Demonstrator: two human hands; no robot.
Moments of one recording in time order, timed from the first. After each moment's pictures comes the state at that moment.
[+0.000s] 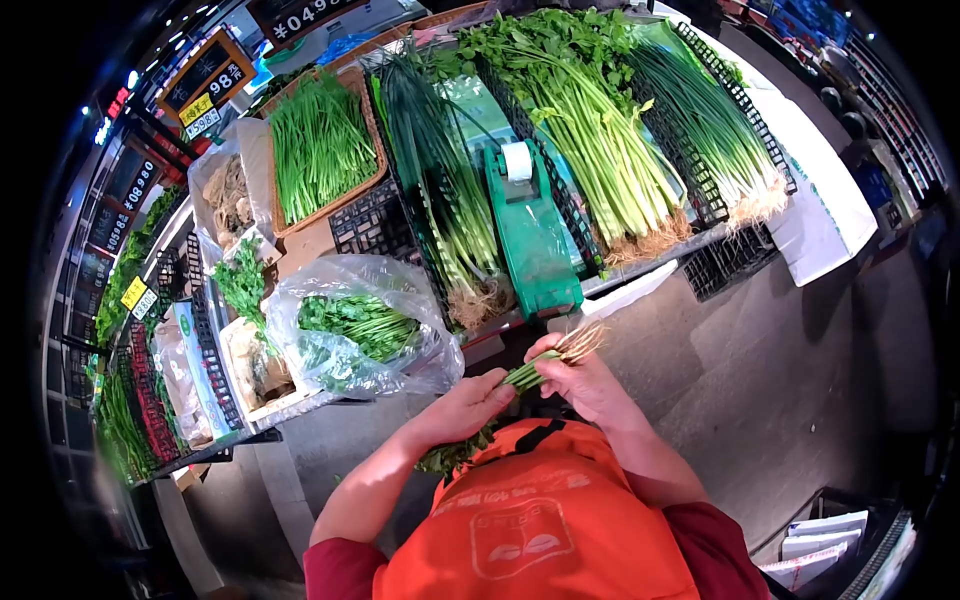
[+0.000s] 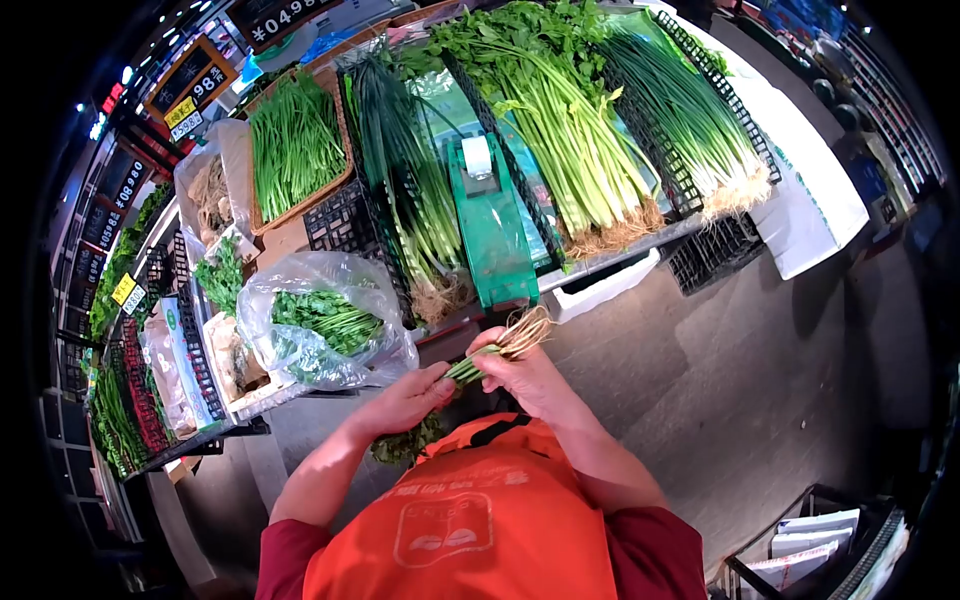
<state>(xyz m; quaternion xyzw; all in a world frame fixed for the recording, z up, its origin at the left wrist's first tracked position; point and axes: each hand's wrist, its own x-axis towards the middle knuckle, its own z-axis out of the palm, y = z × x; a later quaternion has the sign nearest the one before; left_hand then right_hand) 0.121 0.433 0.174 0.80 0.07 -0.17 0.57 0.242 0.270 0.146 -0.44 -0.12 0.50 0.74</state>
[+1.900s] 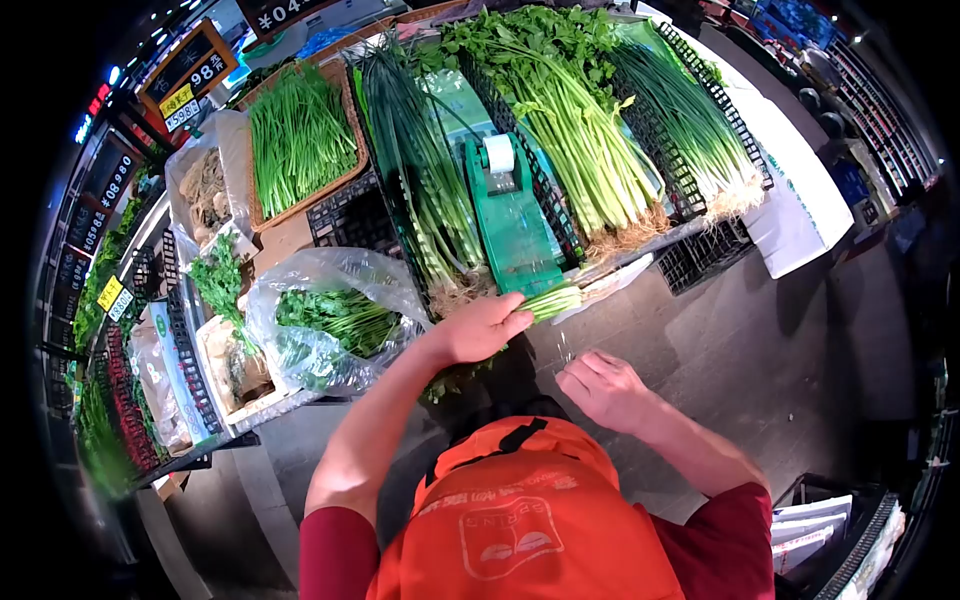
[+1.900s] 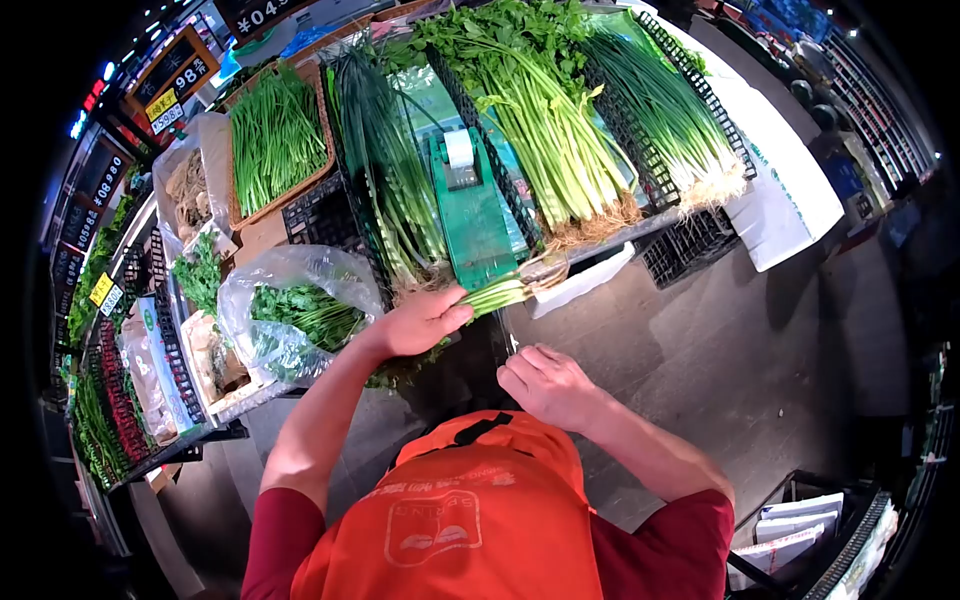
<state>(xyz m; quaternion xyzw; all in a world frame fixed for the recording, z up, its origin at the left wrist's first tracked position) 0.203 0.453 0.181 0.88 -0.04 -0.12 0.46 0.249 0.219 0.169 -0.70 -0.67 -0.15 0.20</state>
